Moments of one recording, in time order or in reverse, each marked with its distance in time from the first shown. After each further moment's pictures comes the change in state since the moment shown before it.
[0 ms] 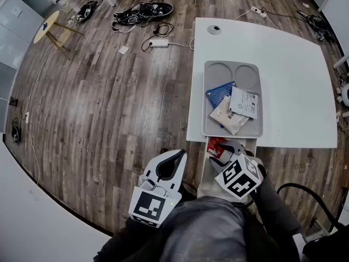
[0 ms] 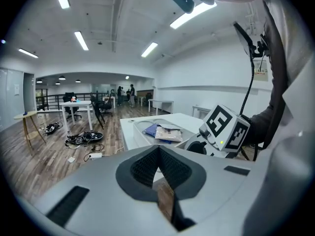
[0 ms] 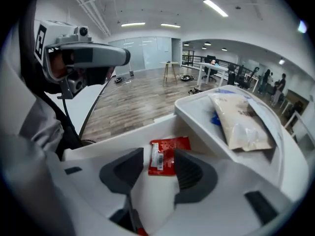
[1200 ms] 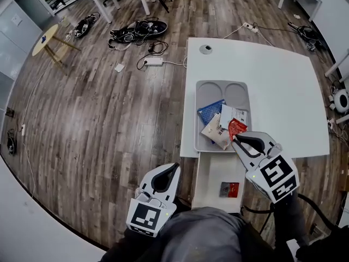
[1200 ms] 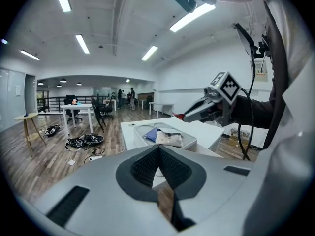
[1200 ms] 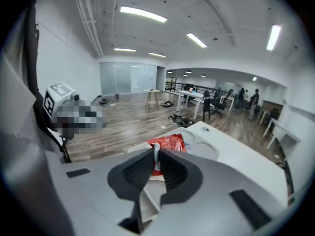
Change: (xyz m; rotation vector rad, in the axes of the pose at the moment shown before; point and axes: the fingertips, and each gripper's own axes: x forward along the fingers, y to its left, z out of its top) left arm -0.001 -0.002 0.009 -0.010 -0.034 0.010; right arm -0.136 -0.094 0.062 0.059 -0.306 -0.211
